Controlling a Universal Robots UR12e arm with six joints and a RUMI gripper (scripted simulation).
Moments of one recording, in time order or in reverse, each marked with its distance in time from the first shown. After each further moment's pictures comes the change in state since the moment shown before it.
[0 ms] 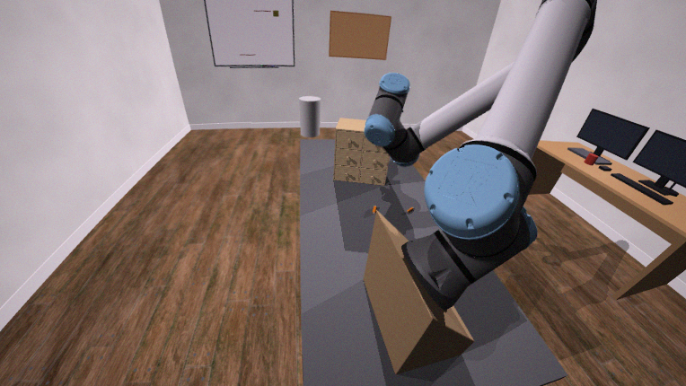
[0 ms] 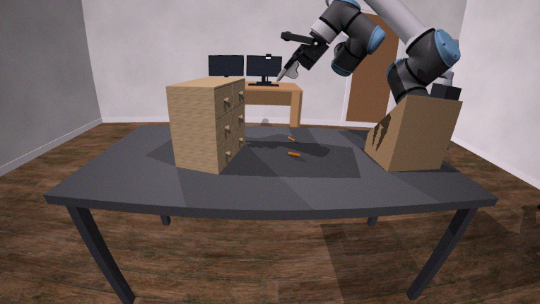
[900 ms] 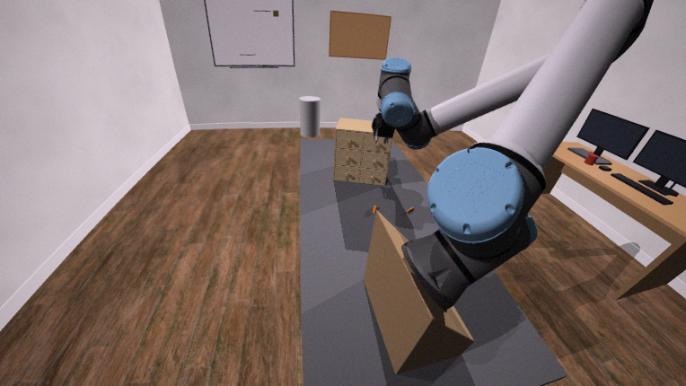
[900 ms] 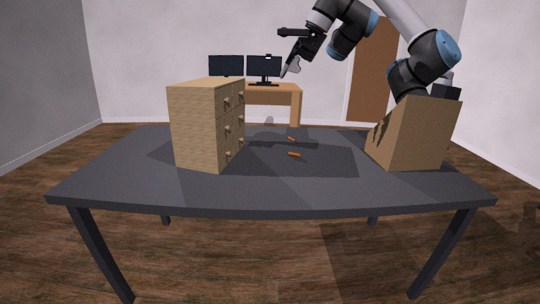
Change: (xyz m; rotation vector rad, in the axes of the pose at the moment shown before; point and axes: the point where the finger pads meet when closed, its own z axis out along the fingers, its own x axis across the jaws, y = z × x) arm 0.000 0.001 -0.017 -0.161 -0.002 0.000
